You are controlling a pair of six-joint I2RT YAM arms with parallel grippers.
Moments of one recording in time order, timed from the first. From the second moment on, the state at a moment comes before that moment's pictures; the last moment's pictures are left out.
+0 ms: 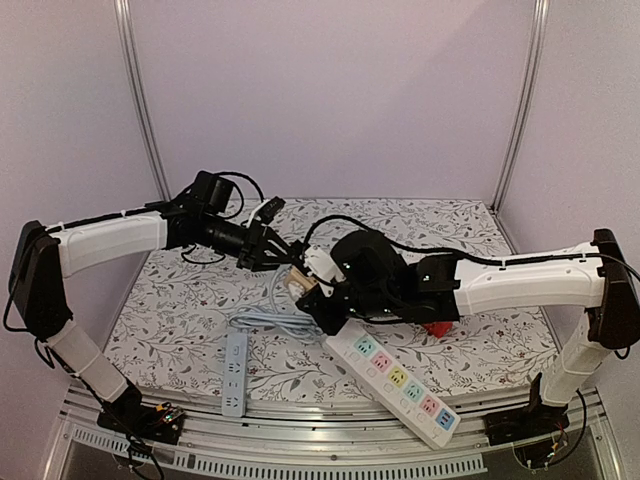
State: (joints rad) left arm -0.53 1.58 1.16 -0.33 0.94 -0.49; right arm 1.19 1.67 1.24 -0.16 0.09 0.13
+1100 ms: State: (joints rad) left arm -0.53 1.55 1.13 -0.17 0.85 -0.55; right arm 1.19 1.68 1.26 -0.13 0.29 0.40
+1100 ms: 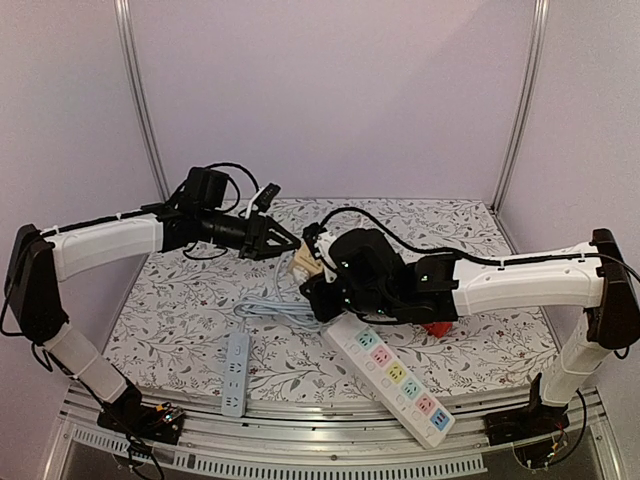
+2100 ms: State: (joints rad) left arm -0.52 1.58 1.23 -0.47 0.93 -0.38; right arm 1.15 1.69 1.27 -0.13 -0.08 0.17
